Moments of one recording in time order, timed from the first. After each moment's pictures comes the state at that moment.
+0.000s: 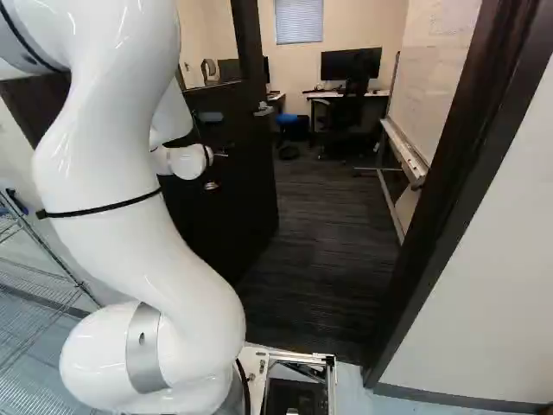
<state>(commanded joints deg) 19.8 -15.5 -46.4 4.5 47.0 0.0</state>
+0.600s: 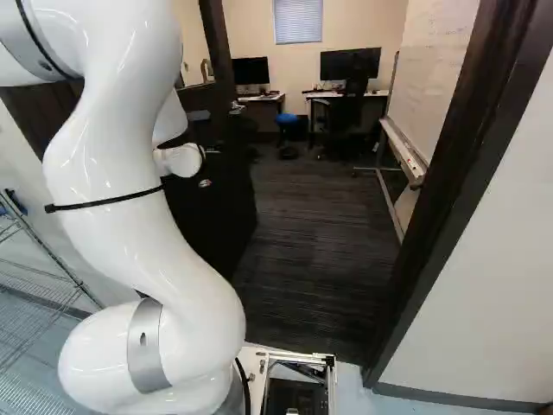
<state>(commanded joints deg) 22.2 -19.3 -50.9 -2.2 47.0 0.0</state>
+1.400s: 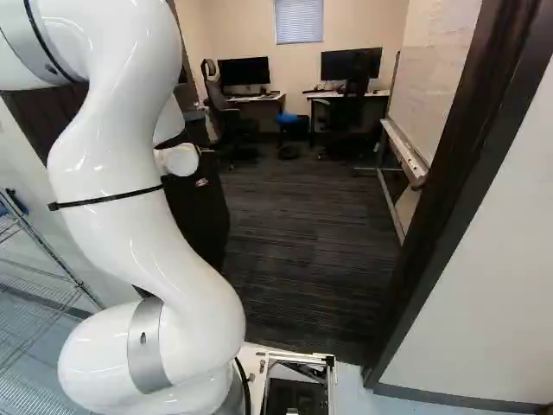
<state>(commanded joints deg) 22.9 -20.5 -52.4 -2.8 47.0 0.0</state>
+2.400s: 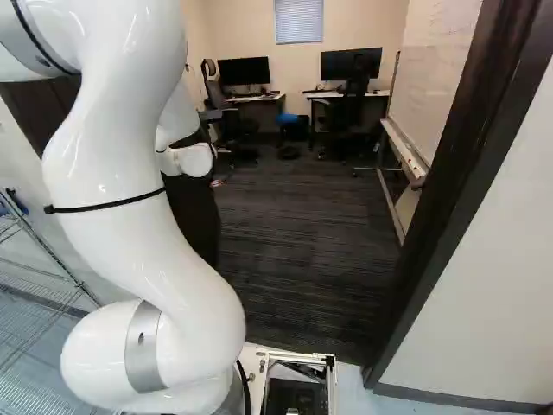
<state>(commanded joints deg) 16.3 -16.2 -47.2 -2.8 47.0 0.0</state>
